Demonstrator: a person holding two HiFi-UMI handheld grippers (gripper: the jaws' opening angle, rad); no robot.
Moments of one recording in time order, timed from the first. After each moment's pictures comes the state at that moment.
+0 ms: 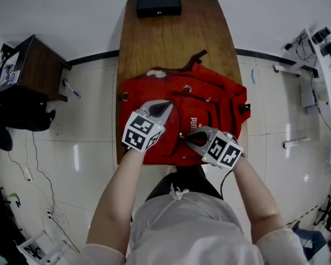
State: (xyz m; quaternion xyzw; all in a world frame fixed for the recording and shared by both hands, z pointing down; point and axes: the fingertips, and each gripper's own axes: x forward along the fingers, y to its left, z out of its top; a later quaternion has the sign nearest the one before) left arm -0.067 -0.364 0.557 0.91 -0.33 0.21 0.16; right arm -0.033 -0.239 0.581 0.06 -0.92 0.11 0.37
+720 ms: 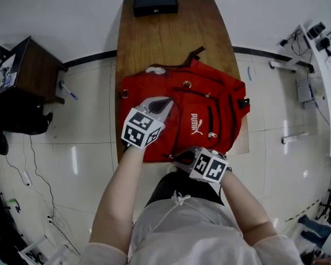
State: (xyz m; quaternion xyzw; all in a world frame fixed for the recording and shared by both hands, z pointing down) left arm -0.069 -0.358 0.555 0.92 -0.32 0.19 0.16; right arm -0.079 -0.147 0.612 0.02 -0.91 0.18 0.38
